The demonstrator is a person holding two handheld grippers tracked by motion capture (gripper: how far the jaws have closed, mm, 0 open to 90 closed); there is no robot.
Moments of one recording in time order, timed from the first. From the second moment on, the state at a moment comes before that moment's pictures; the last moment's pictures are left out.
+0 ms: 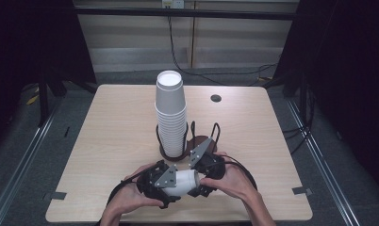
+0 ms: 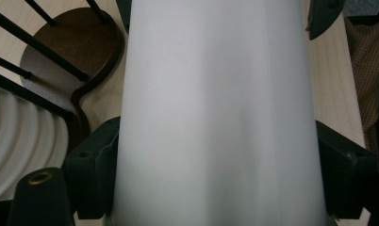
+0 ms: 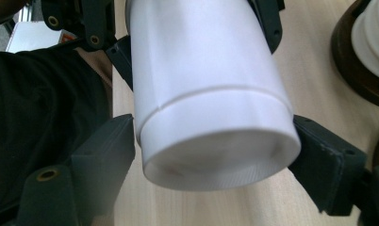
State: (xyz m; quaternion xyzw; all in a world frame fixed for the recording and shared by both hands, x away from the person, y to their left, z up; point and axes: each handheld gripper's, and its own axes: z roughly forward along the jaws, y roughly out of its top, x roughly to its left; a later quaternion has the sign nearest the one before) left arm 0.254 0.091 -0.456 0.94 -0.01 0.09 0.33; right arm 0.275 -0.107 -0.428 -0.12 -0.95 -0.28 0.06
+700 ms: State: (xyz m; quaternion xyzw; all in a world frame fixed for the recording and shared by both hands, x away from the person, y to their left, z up) left arm 0.253 0.086 -0.453 0.93 -0.02 0.07 0.35; right arm 0.276 -0.105 -0.429 -0.11 -0.95 -0.28 0.08
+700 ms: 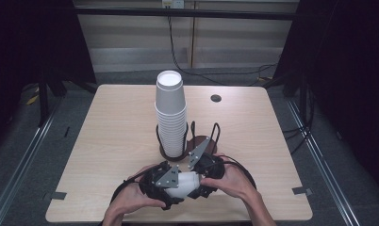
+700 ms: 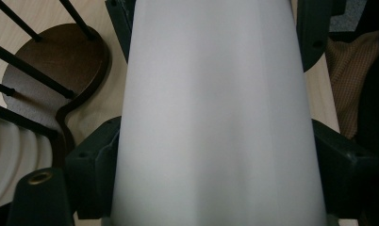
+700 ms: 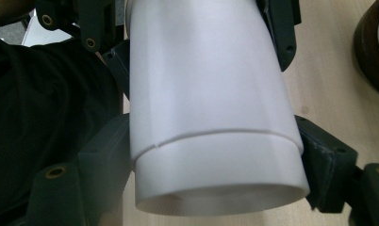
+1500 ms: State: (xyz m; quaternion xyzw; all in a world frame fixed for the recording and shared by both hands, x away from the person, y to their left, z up) left arm 0.253 0.097 -0.450 0.91 -0.01 0.10 0.40; right arm 0.277 -0.106 -0.423 -0.12 -0.95 -0.29 0.07
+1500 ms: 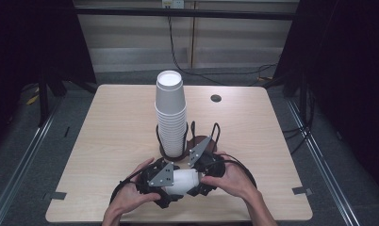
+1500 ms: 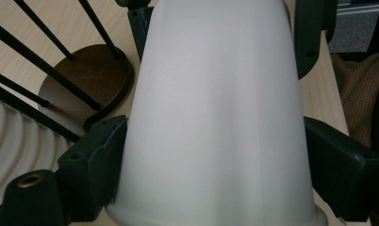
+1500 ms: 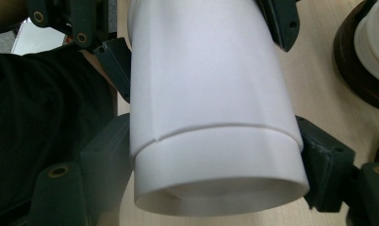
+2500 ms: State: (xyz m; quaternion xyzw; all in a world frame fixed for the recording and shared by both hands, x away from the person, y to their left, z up) left arm 0.262 0.137 -0.444 0.84 0.05 0.12 0.52; right arm 0.282 -0.136 -0.426 -0.17 -0.92 -0.34 0.05
